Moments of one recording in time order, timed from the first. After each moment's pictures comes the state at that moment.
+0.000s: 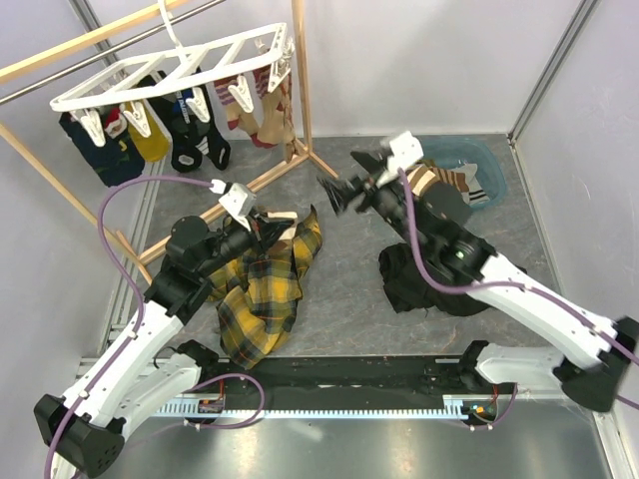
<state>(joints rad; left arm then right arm) -0.49 0.80 0.74 0.06 0.35 -0.13 0.88 1.22 1.25 0.20 0.21 0.02</state>
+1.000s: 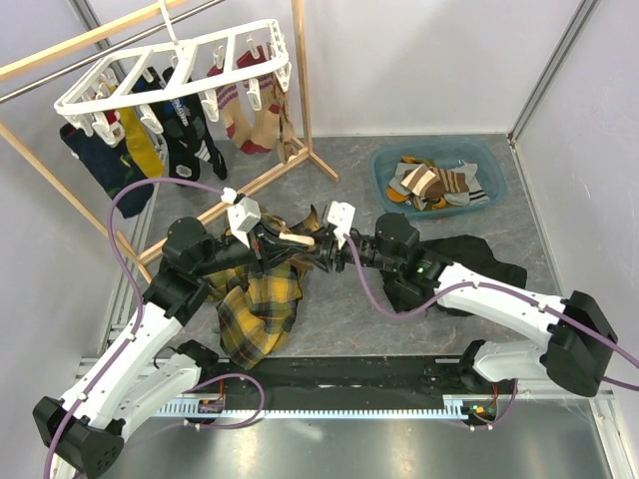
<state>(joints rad) -0.49 0.78 0.75 0.08 0.77 -0.16 0.91 1.26 0.86 0.35 -0.39 -0.10</state>
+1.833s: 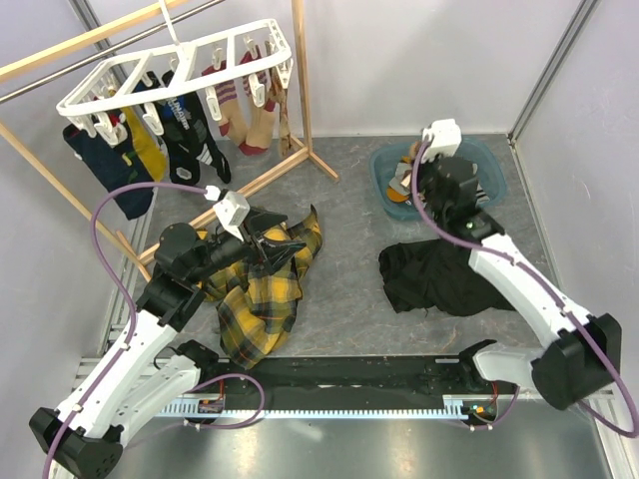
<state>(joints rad) -0.49 0.73 0.75 0.06 0.54 -0.17 0.44 1.23 1.03 0.07 0.29 0.01</state>
